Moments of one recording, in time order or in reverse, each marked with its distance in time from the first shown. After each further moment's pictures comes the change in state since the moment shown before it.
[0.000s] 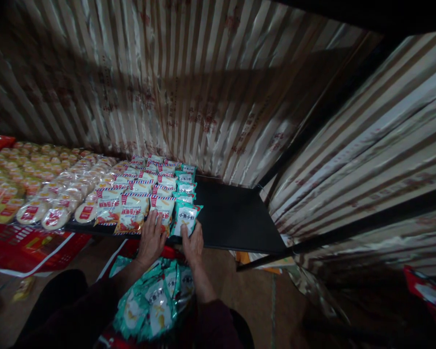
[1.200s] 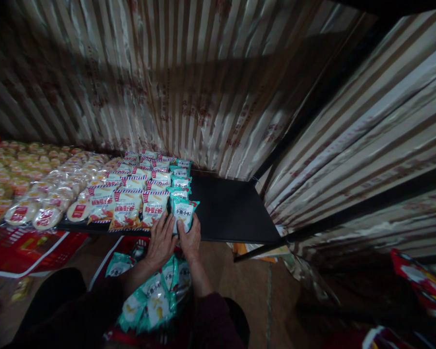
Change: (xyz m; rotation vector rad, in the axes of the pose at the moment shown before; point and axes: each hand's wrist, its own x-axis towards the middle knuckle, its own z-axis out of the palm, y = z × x) left_hand -0.009 0.045 0.002 0.107 -0.142 0.186; right_hand -0.001 0.010 0.003 0.067 0.090 0.023
